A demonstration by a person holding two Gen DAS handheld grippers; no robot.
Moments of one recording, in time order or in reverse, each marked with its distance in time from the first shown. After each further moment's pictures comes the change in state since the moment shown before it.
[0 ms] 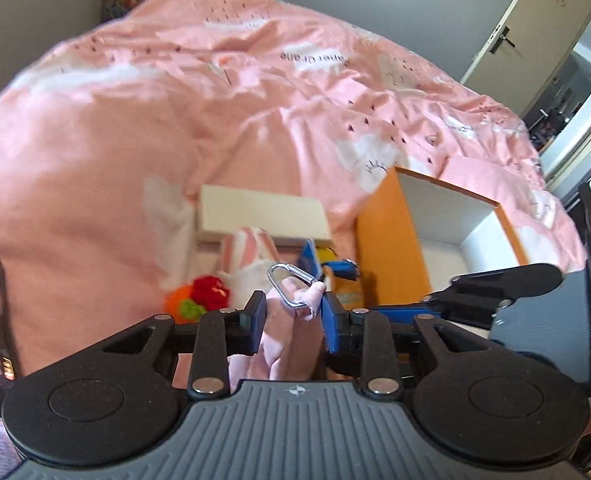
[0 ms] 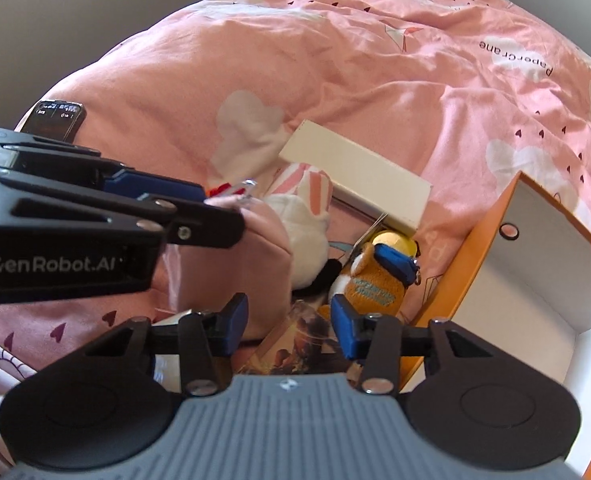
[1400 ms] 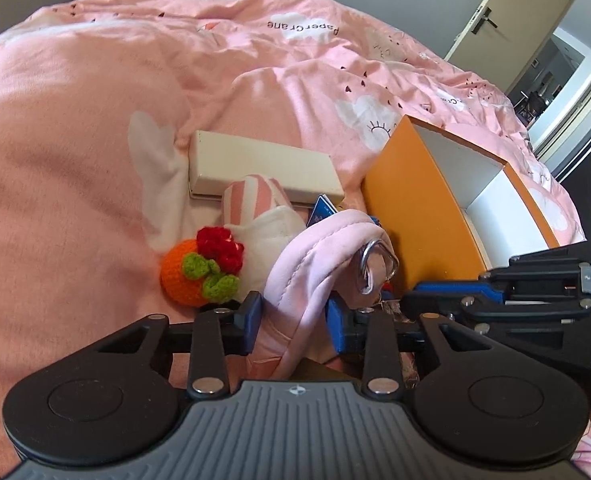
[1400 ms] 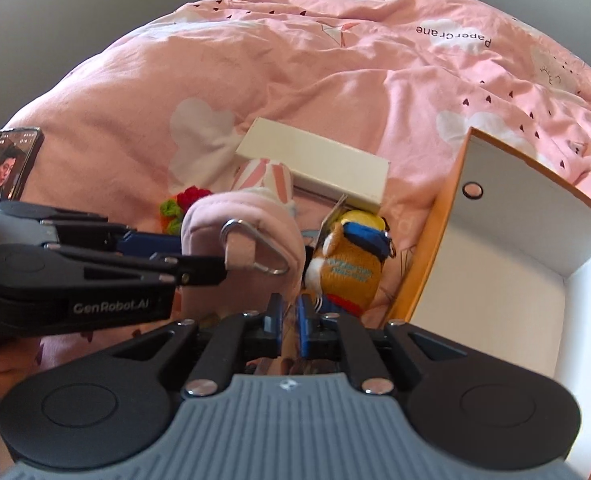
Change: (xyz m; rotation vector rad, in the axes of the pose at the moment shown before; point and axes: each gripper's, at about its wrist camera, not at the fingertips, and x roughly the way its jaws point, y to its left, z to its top) left arm 0.028 0.027 -0.040 0.086 -0.006 -0.022; right arm 0.001 0.001 -0.027 0.157 -0.065 -0.117
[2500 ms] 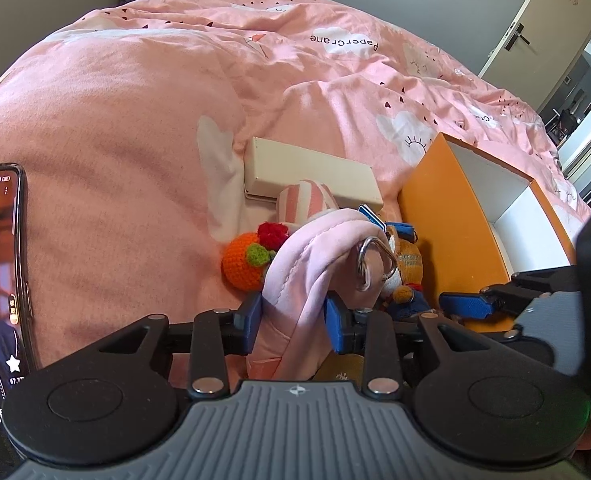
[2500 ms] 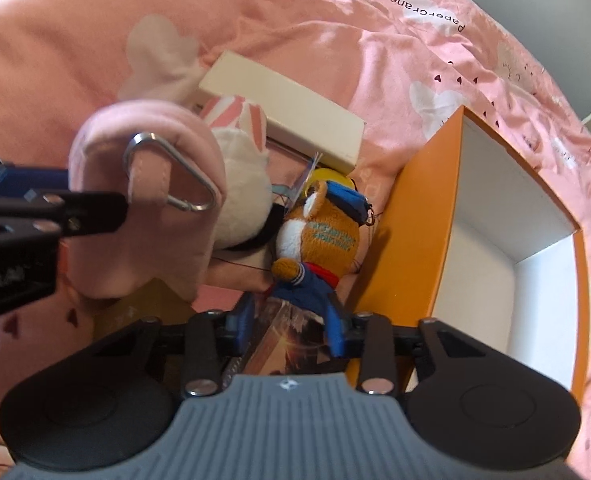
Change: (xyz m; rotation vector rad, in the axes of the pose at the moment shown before) left arm -0.021 0.017 -0.003 -0.069 -0.021 0.095; right arm 0.036 0.033 0.000 -0.054 0.126 -0.256
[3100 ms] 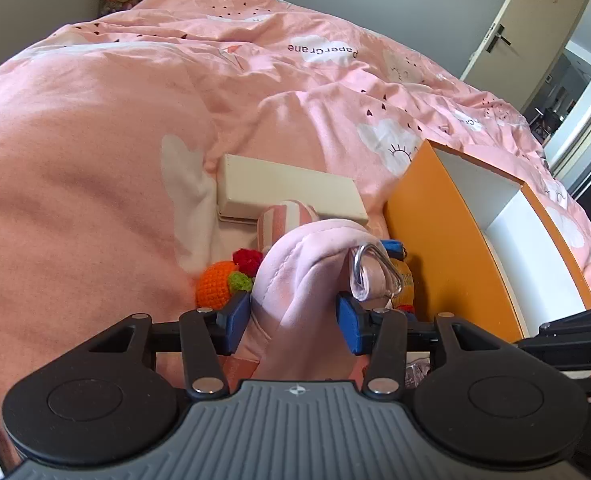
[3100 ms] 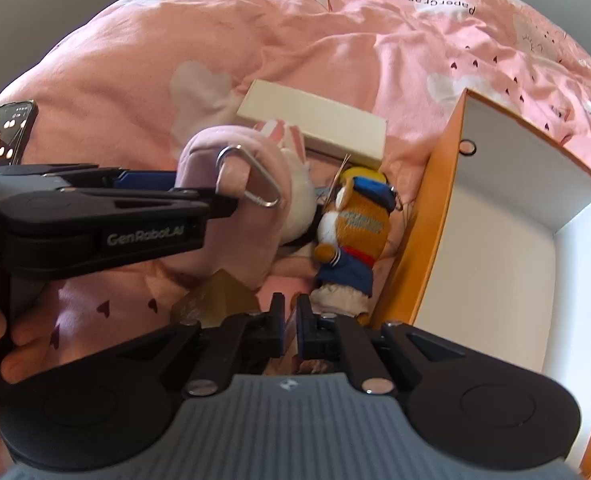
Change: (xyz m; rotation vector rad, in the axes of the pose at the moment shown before) left arm 0.023 -0.008 0.007 0.043 -0.037 -0.050; right arm -0.033 -0.014 -0.017 0.095 -0.015 0.193
